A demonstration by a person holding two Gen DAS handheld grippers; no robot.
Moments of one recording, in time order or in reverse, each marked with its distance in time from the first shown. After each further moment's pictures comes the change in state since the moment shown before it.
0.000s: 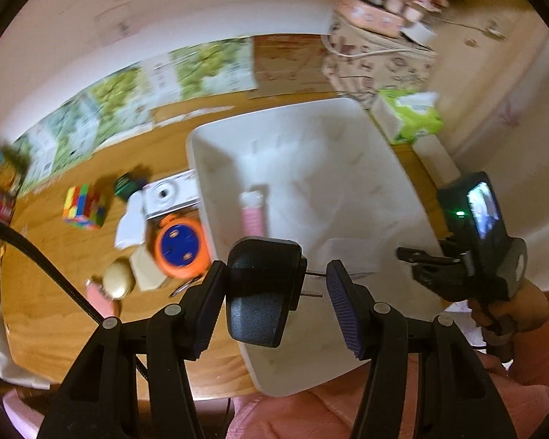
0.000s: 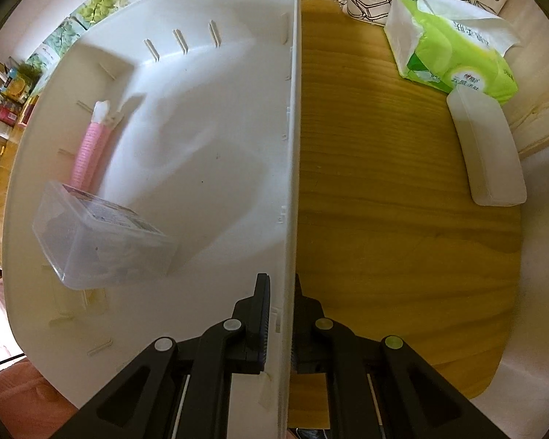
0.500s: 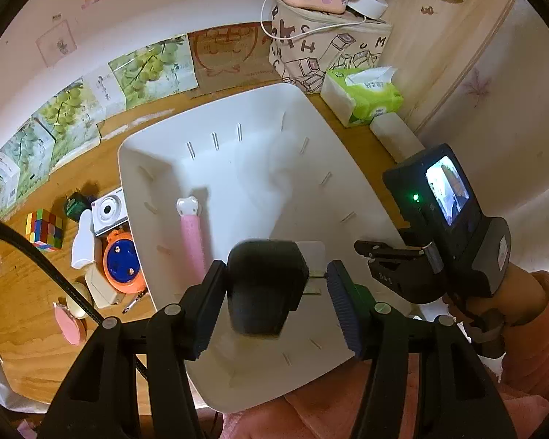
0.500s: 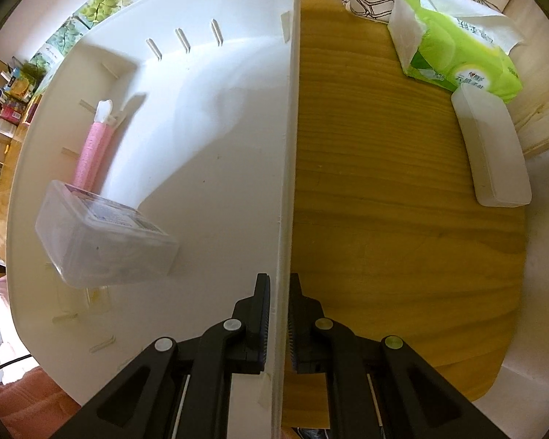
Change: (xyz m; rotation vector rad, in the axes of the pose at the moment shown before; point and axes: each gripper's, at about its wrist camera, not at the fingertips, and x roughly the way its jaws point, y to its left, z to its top) left arm 0.022 -0.046 0.004 0.089 0.032 -0.076; right arm -0.001 -0.011 0.006 -0.004 0.019 0.023
